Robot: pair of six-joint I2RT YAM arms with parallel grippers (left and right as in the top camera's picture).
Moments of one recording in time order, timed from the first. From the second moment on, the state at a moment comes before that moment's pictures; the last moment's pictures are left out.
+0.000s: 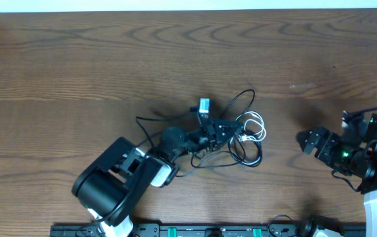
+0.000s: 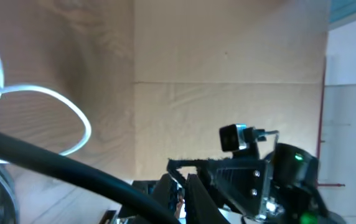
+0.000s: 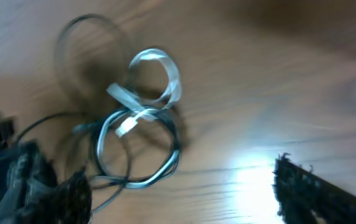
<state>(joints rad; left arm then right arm) -0.62 1.84 0.44 1.49 0.63 -1.63 -0.29 0.94 0.87 -1.05 -0.49 0.27</state>
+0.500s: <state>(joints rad) -0.52 1.59 0.44 1.49 0.79 -1.63 -0.21 1.06 0.59 -0.67 -0.87 0.12</state>
